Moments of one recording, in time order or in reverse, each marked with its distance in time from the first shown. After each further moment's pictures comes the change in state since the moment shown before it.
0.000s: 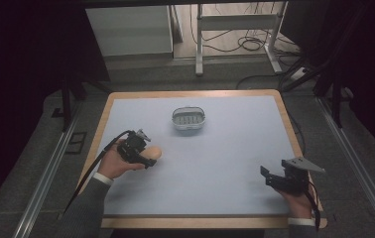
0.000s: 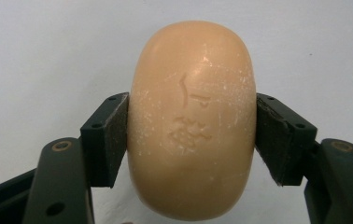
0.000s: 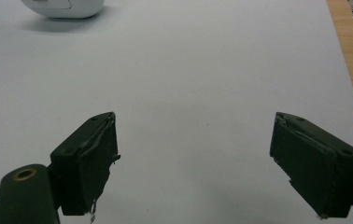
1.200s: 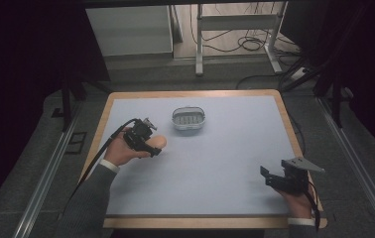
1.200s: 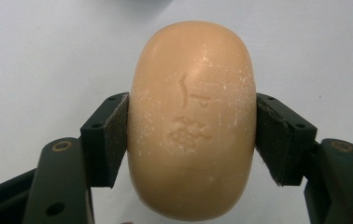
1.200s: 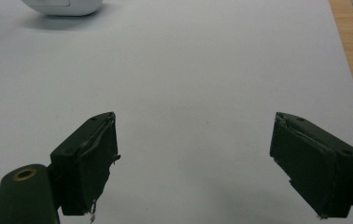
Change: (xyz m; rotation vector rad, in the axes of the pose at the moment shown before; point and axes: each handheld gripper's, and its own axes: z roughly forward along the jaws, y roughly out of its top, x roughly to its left) left arm 0.011 0.037 -0.001 -0.013 0.017 0.031; right arm 0.000 -0.001 0.002 0.004 0.000 0.002
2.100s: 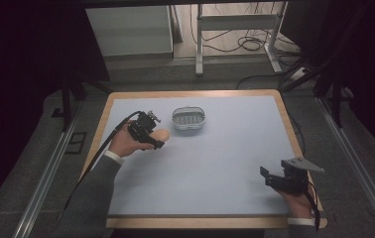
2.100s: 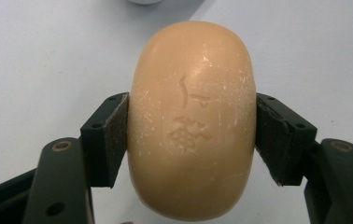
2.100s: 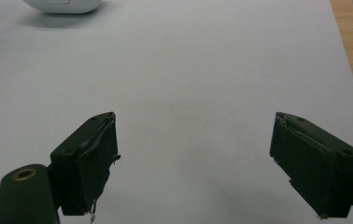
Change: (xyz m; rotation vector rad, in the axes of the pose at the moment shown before) left arm 0.012 0.023 0.004 0.013 0.003 0.004; right arm 0.000 0.000 0.001 0.007 0.000 -0.006
